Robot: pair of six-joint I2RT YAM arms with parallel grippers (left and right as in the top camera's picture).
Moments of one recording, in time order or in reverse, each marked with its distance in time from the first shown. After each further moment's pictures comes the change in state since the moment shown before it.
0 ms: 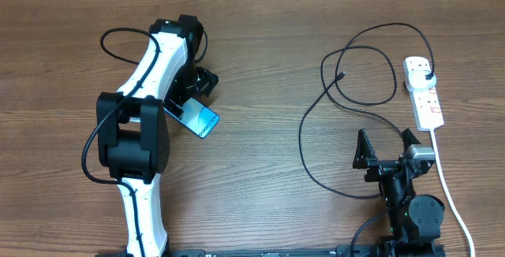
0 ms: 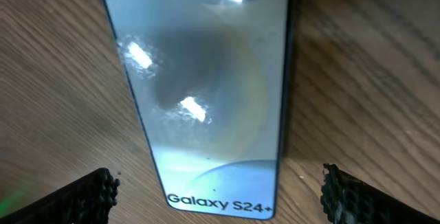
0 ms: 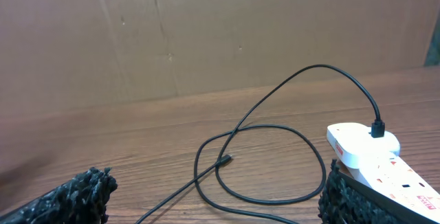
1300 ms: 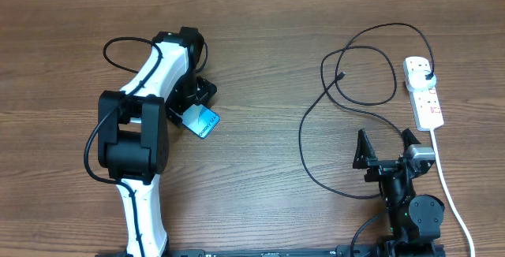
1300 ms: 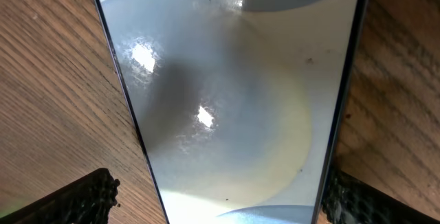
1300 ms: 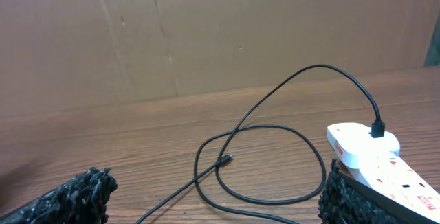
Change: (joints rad) left arm 0.000 -0.004 -0.119 0.104 -0.023 0.000; right arm 0.000 0.000 0.000 0.000 0.000 -0.001
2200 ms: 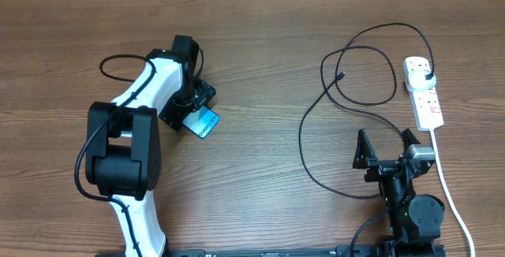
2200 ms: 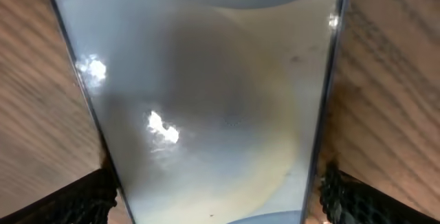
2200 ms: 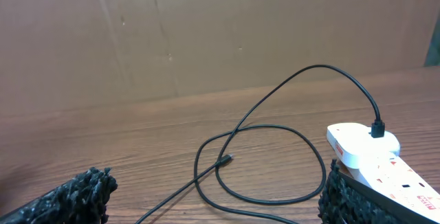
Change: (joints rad) left arm 0.011 -0.122 -0.246 0.280 0.046 0.006; right arm 0.000 0.000 0.000 -0.001 0.000 0.000
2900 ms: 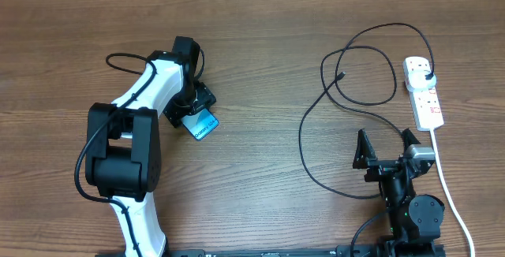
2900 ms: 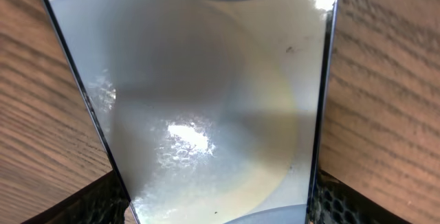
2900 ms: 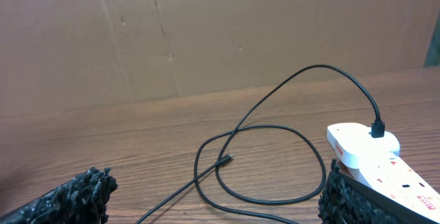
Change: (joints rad) left arm -0.001 -0.006 -0.012 0.005 -0.005 0.244; right arm 0.000 0.000 0.000 0.000 0.000 0.001
